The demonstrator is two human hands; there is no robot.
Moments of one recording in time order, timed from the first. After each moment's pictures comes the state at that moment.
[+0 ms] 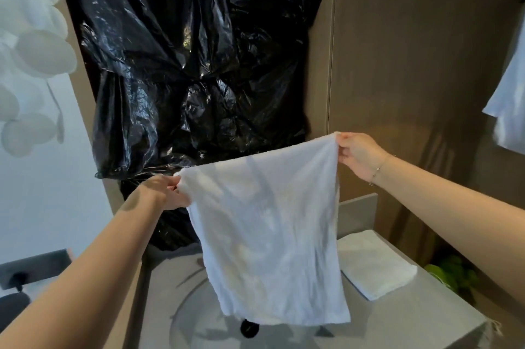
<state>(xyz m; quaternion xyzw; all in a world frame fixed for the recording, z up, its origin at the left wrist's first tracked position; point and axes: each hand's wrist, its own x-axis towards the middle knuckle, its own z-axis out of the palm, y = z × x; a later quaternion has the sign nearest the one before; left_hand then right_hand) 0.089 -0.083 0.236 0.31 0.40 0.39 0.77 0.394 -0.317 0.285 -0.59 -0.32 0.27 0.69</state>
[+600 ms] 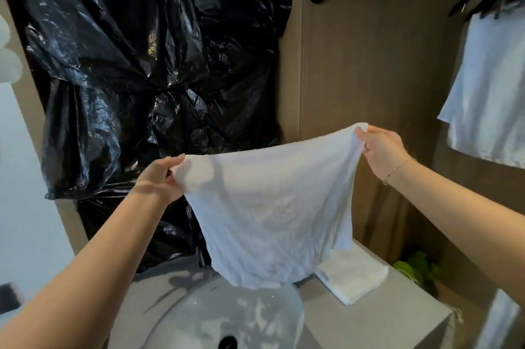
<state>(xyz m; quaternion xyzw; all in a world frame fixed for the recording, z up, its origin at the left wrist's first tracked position) 0.150 -0.108 0.274 0.34 0.28 0.41 0.80 0.443 -0.374 0.301 -0.58 -0.22 0.13 0.78</state>
